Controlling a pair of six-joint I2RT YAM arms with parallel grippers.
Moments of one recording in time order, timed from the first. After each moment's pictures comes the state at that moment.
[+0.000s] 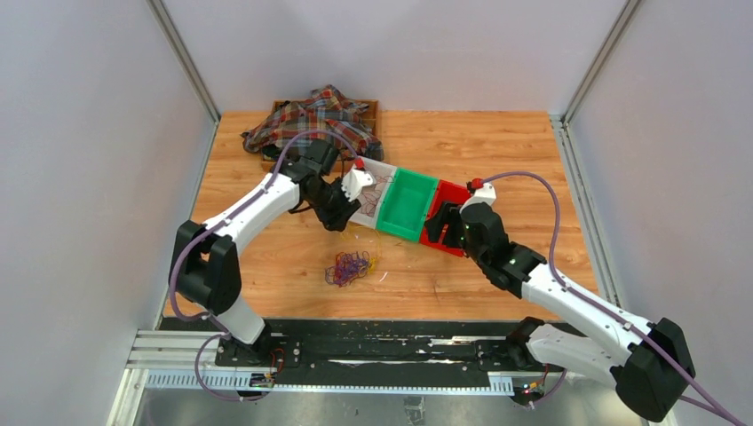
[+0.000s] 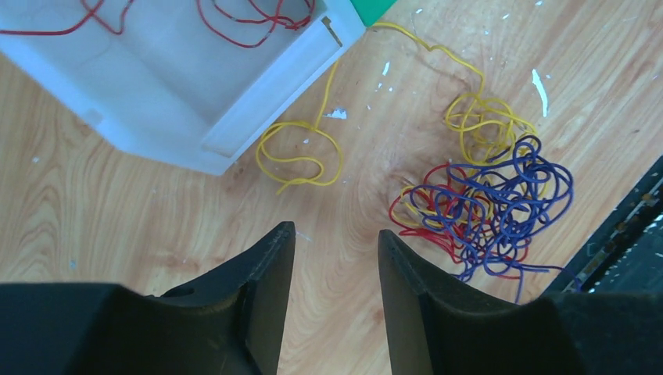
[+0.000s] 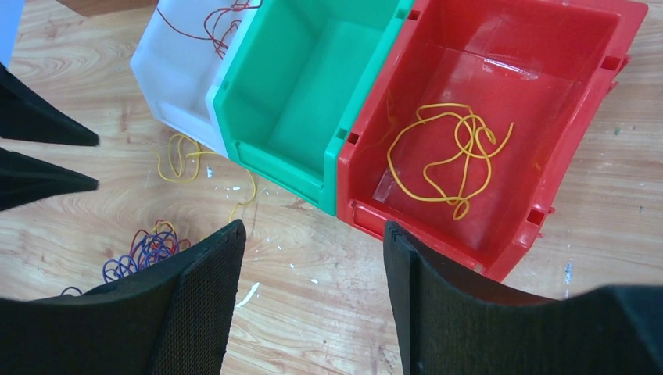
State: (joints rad) left arm -0.44 1.60 1.29 -0.83 0.33 0.55; right arm 0.70 0.97 0.63 -0.14 0.30 0.58
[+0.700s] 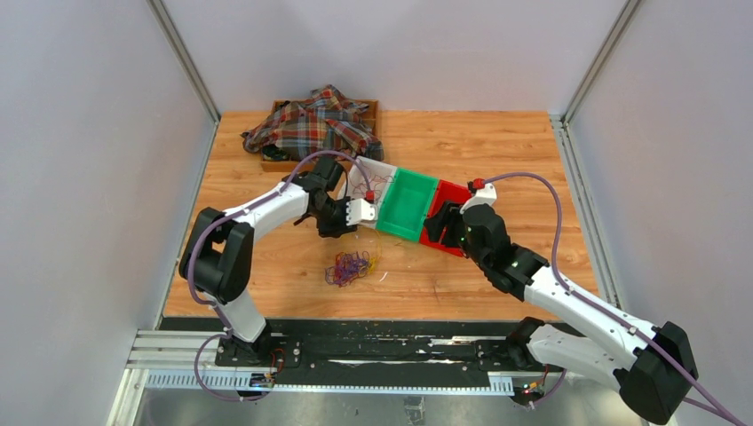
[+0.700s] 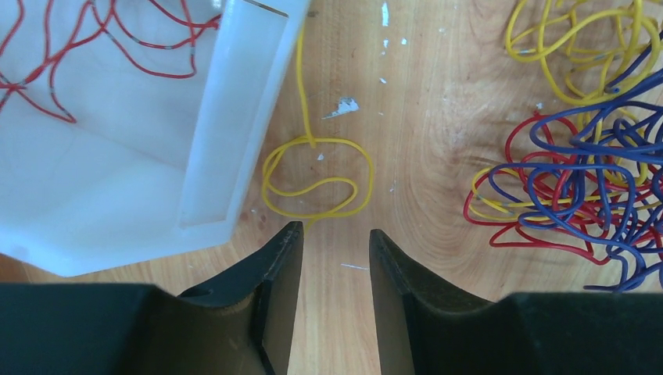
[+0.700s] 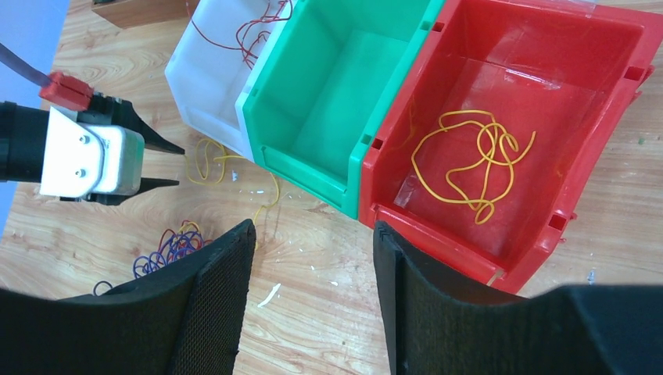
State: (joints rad) left arm -0.45 1.69 1.14 -0.67 0.32 1.04; right arm 0.73 0.94 0.63 -0.11 0.30 0.60
